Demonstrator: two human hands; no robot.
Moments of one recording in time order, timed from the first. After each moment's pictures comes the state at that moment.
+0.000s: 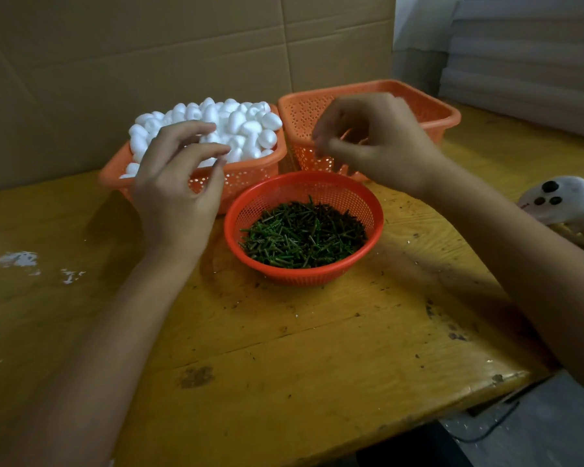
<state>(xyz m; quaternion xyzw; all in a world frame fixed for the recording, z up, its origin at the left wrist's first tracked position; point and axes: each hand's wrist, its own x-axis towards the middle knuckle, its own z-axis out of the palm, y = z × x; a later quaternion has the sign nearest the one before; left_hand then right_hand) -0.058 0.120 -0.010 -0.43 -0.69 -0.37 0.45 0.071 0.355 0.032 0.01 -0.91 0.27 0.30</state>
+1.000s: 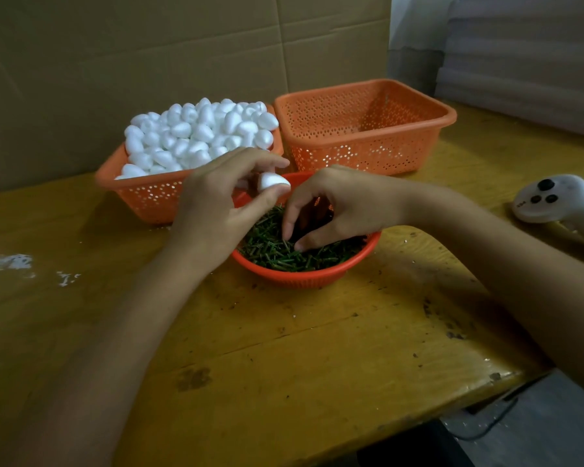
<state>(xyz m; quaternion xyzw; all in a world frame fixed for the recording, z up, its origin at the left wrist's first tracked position) -0.034 0.133 -0.006 -0.55 -0.71 -0.39 0.21 0.064 0.336 0.010 0.20 -0.95 0.25 0.02</state>
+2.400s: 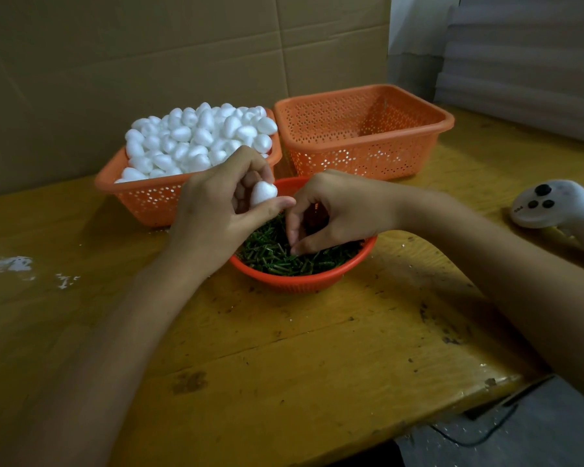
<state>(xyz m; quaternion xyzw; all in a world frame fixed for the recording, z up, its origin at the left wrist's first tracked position) -0.034 0.134 -0.008 -0.54 -0.72 -0.39 0.20 0.062 0.333 0.009 0.19 -0.95 0.25 0.02</state>
